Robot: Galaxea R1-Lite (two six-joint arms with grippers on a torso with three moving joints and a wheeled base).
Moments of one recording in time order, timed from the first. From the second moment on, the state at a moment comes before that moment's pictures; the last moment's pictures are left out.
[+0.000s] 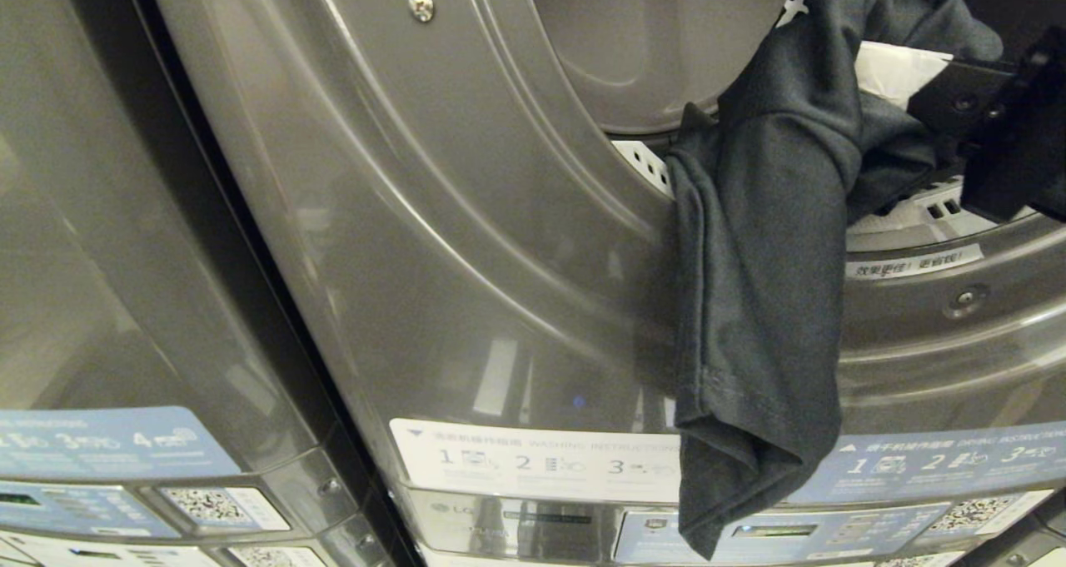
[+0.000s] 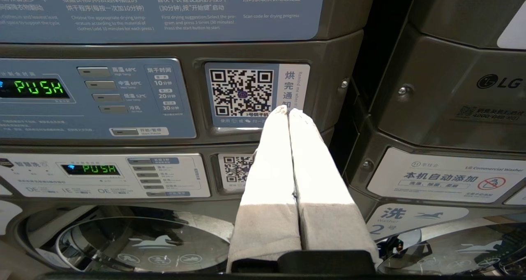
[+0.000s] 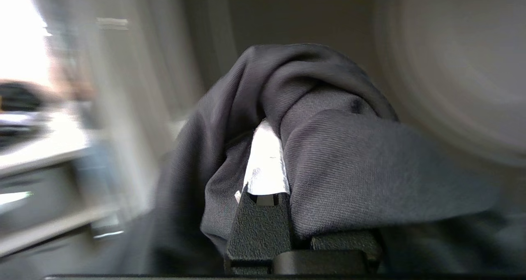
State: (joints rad) left arm -0.01 0.00 0.00 0.00 0.00 0.00; right arm 0.53 1.29 -1.00 -0.60 0.28 -0.08
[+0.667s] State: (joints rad) left arm -0.01 0.00 0.00 0.00 0.00 0.00; right arm 0.51 1.71 -1.54 -0.78 -0.23 -0.52
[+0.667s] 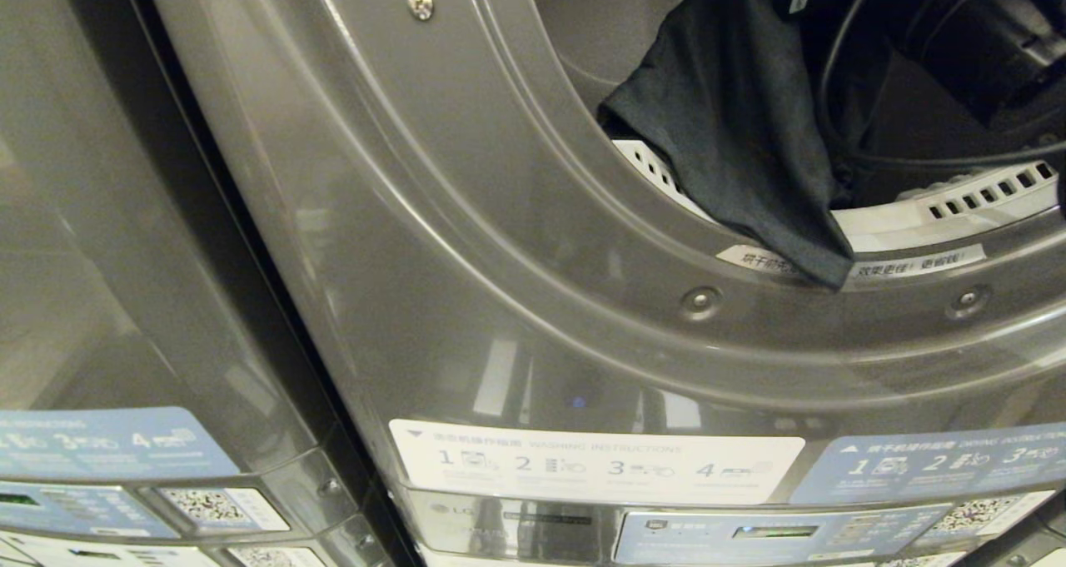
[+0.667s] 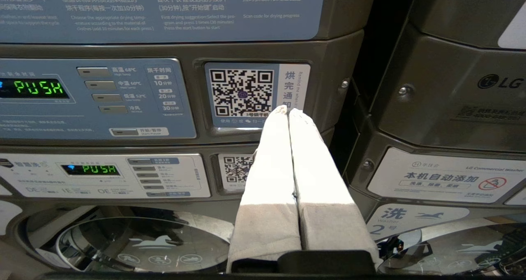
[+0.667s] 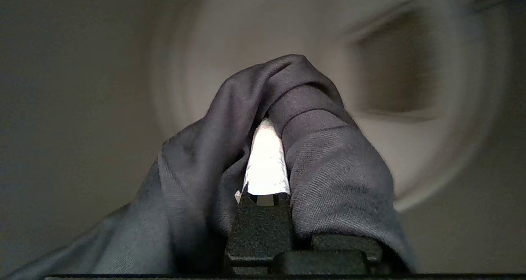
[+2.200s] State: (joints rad) left arm -0.01 0.00 0.00 0.00 0.00 0.00; right arm 0.46 1.79 -1.88 0.13 -0.38 -0.15
